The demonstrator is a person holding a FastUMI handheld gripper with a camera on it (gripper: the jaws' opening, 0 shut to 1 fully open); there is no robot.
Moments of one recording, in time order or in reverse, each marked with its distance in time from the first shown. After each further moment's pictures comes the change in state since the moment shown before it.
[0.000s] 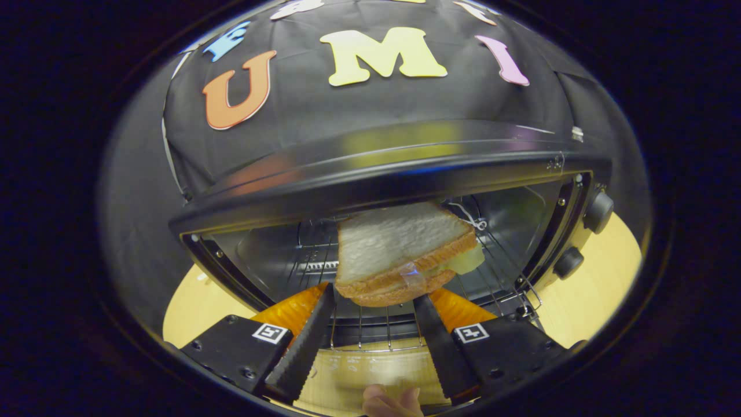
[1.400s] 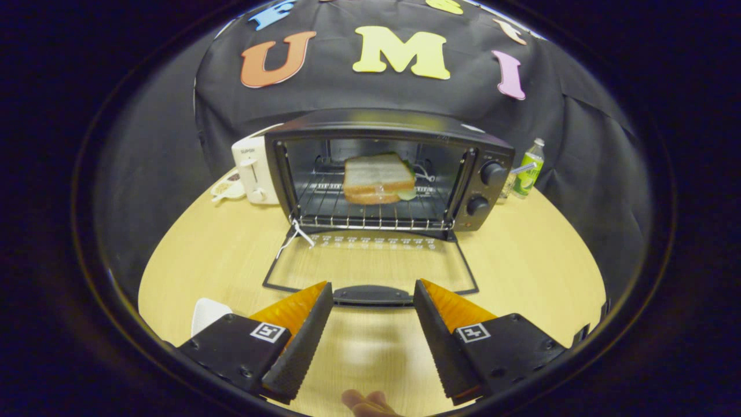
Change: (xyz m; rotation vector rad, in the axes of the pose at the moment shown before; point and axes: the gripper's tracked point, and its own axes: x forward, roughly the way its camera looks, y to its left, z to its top) arm -0.151 -0.023 -0.087 -0.131 0.180 -0.073
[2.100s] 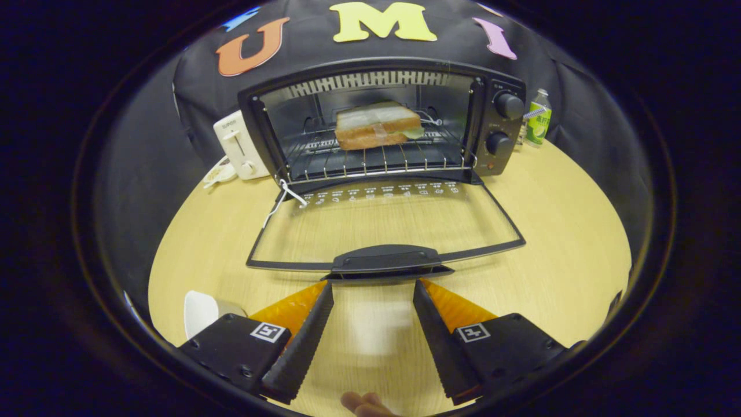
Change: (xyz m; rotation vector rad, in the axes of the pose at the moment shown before) arm 0.033 0.011 -0.045 0.139 0.135 0.042
